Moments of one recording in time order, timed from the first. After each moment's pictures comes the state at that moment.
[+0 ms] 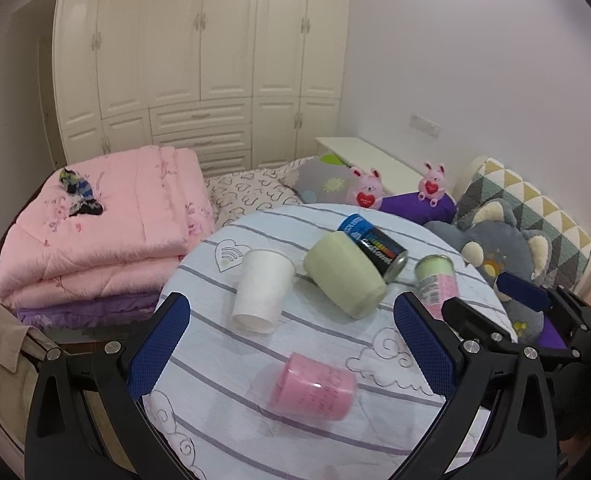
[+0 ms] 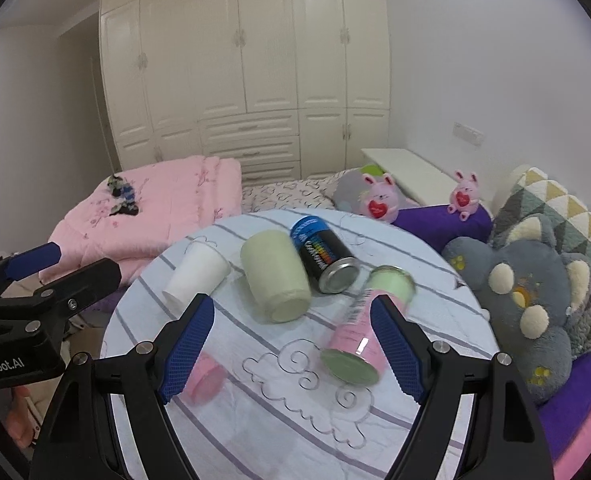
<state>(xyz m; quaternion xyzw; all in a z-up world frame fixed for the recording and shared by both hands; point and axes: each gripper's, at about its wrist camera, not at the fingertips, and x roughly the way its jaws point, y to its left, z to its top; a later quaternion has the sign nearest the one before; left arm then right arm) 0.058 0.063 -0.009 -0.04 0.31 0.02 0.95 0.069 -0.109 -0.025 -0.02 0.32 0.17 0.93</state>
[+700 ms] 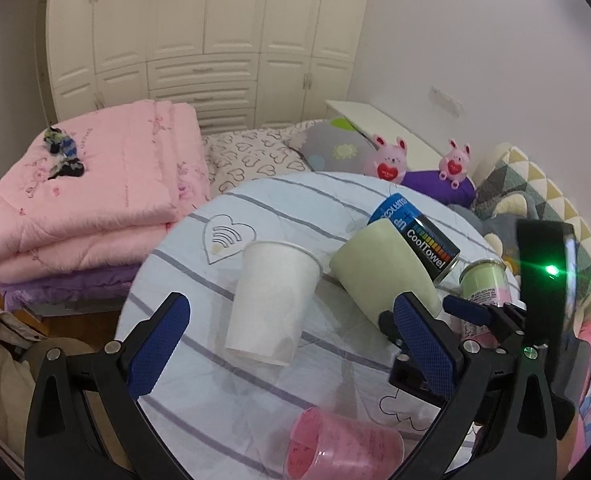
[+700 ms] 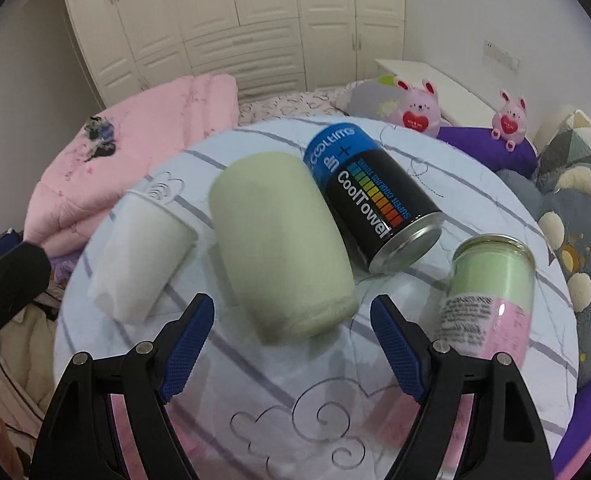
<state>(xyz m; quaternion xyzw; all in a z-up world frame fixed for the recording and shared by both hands) 0.151 0.086 -0.070 -0.09 0.37 0.01 0.92 0.193 -0.064 -0.121 -0.02 0.48 0.16 0.86</state>
